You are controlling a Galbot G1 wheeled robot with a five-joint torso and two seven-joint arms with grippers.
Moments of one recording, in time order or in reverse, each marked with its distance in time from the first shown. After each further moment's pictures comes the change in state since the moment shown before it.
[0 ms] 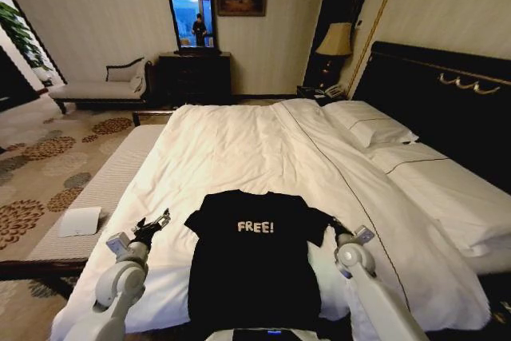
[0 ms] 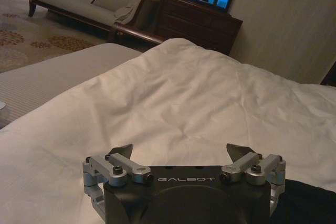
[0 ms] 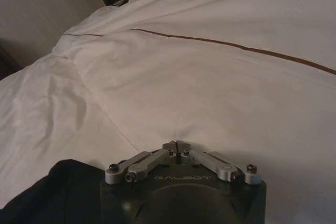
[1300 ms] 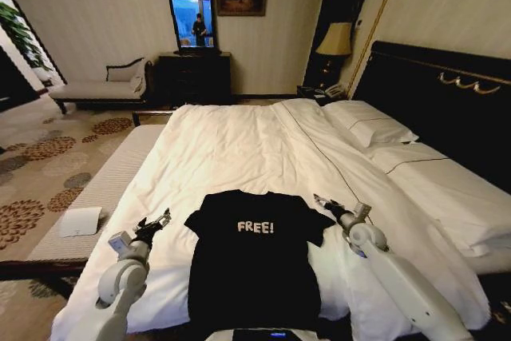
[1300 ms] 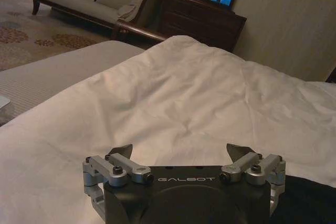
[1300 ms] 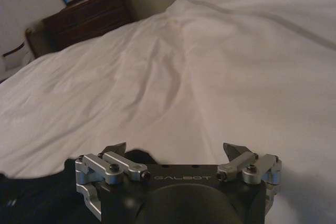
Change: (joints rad) left arm 0.000 -0.009 0.001 0.016 0.009 -0.003 0.000; right arm 0.280 -0.247 -0.256 -0.275 0.004 -0.103 -0.519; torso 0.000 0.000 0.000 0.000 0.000
